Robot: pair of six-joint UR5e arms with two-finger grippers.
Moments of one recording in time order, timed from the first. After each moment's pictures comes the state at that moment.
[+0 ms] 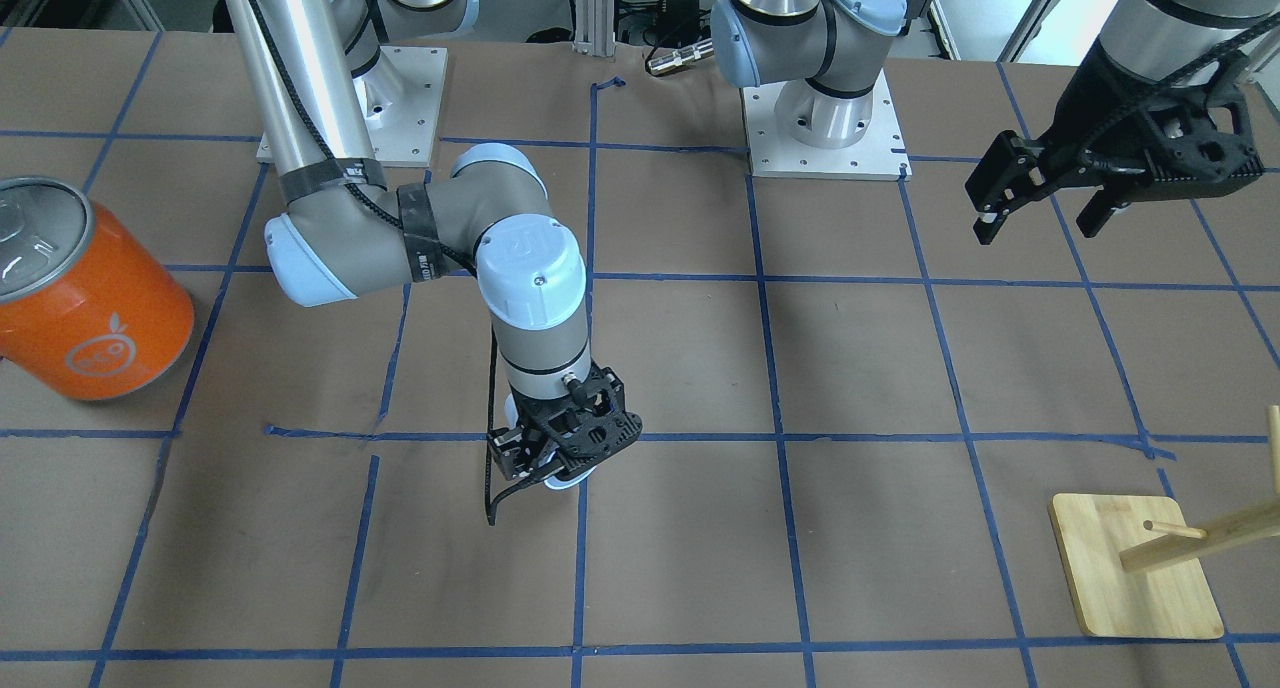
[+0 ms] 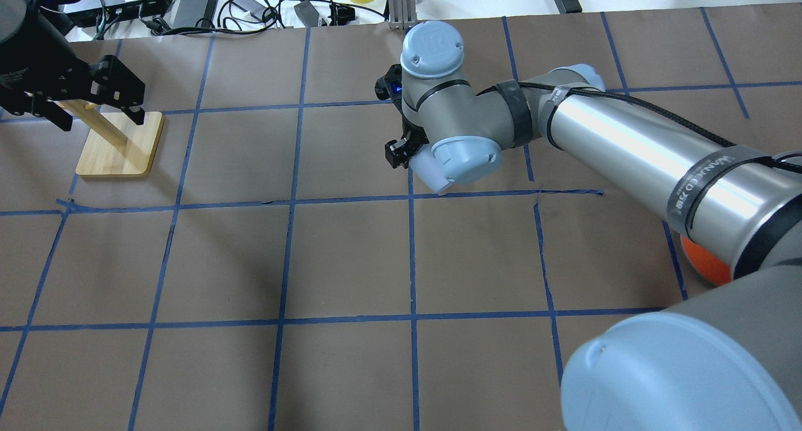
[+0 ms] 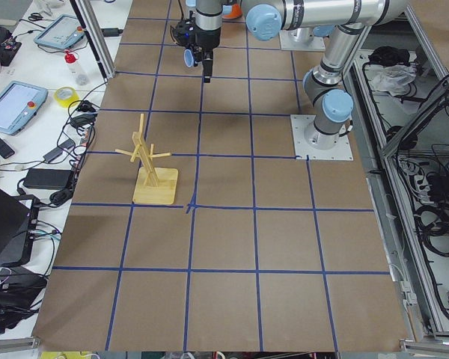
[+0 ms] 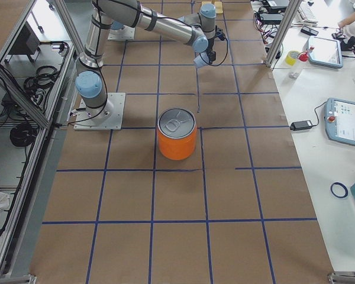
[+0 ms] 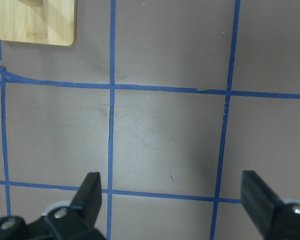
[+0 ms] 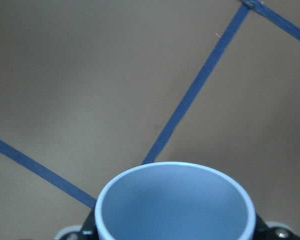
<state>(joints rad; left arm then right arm) -1.31 -1.52 -1.58 -1.53 1.61 0.18 1.92 -1.03 1.59 -2.30 -1.56 -0.29</state>
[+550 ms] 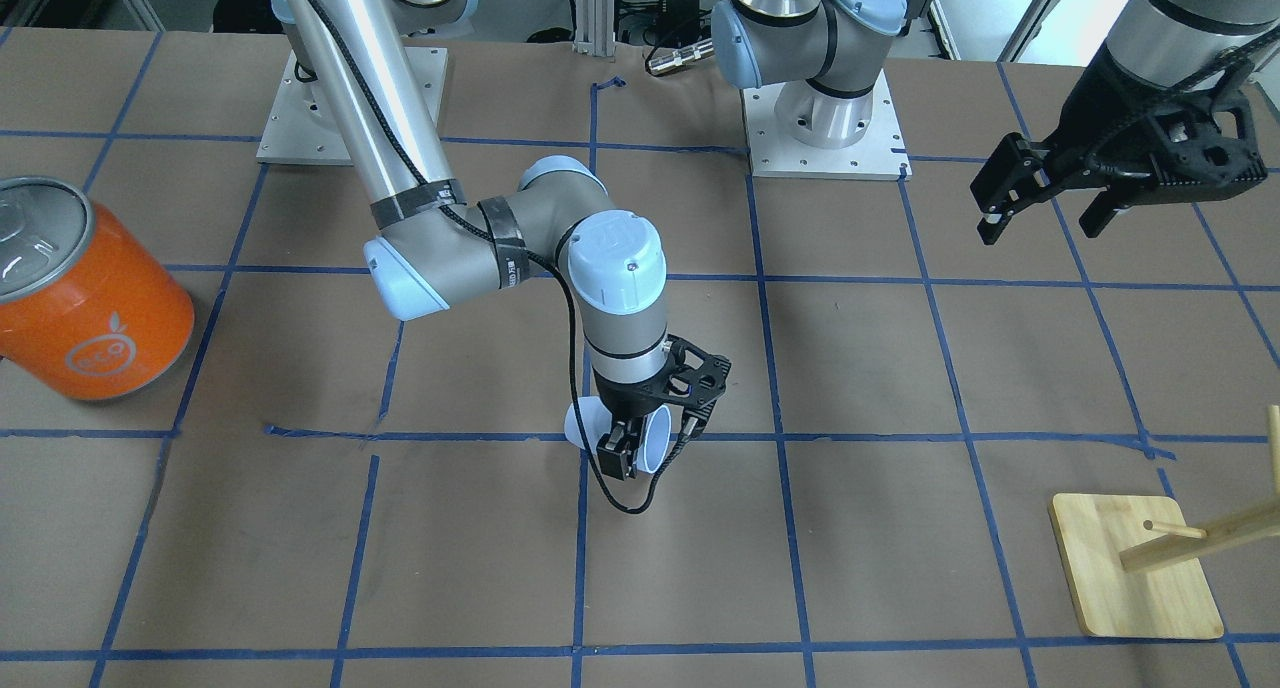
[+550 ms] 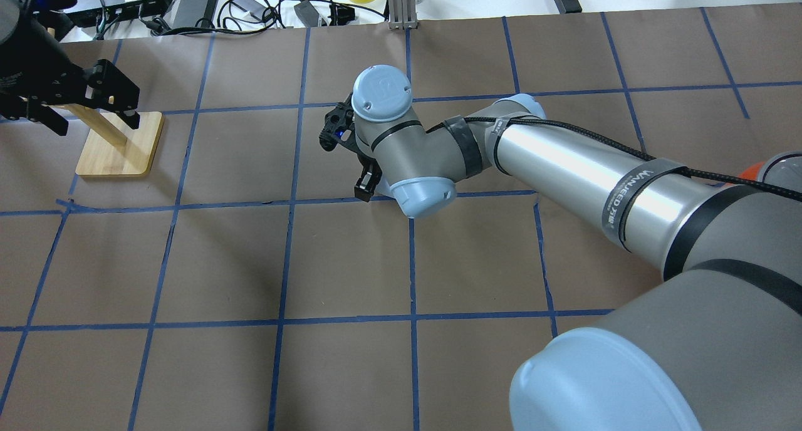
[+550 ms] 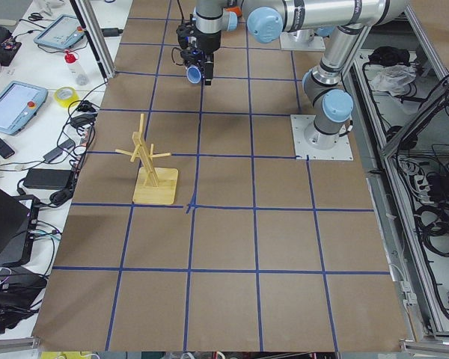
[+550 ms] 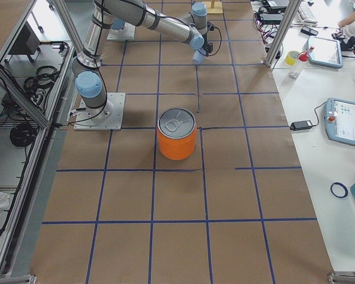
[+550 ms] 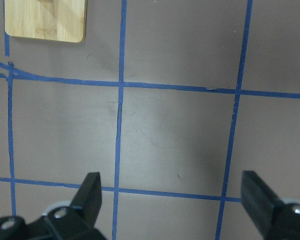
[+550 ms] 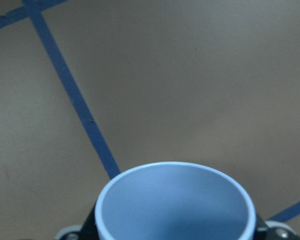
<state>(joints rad) -1.30 -1.52 -1.59 -1.53 1.60 0.19 2.03 -0.97 1.59 -2.40 -1.53 -0.74</state>
